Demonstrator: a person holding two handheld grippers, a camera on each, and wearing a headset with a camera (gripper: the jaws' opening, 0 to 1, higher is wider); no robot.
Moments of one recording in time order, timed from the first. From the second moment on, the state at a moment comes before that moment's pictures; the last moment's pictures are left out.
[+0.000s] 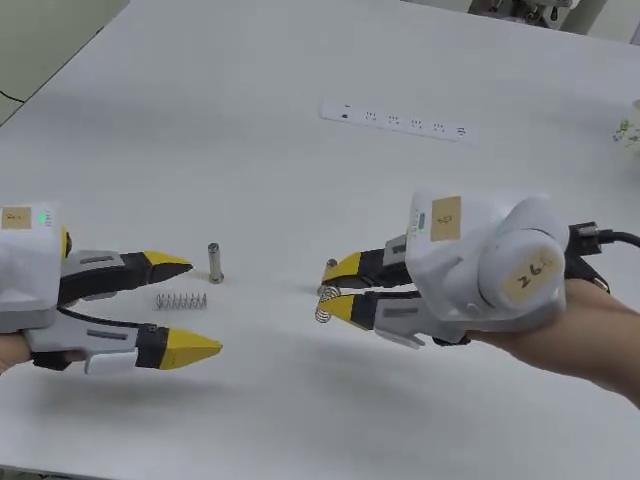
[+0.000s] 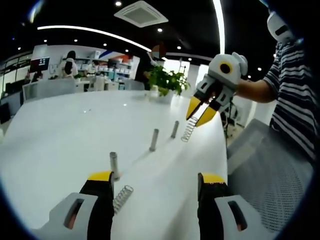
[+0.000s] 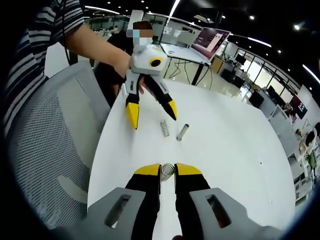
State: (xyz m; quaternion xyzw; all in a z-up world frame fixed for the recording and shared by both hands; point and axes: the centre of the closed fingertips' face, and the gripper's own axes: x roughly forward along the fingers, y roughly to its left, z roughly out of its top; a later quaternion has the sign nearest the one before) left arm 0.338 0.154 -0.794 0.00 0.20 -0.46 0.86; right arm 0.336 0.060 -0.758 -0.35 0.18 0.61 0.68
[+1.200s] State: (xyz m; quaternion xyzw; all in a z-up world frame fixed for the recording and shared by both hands) left arm 0.351 0.187 -0.791 -0.02 0.19 -0.40 0.90; right arm 0.389 0.050 -0.755 -0.36 0.19 0.58 0.71
